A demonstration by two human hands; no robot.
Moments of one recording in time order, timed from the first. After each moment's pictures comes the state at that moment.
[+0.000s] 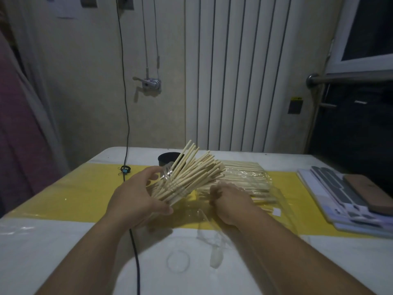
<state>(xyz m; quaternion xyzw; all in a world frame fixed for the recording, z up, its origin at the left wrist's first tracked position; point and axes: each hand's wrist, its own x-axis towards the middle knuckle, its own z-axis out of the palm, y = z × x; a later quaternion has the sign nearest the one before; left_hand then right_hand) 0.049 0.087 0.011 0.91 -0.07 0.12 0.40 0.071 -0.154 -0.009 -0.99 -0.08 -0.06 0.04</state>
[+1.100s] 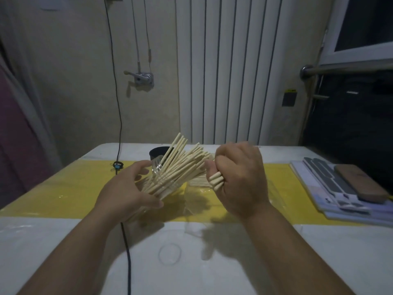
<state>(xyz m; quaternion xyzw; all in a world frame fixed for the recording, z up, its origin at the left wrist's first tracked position) 0.049 0.088 0.010 0.88 -0.08 0.12 0.45 0.017 -0.159 0.036 -0.75 -0.24 -0.60 0.13</state>
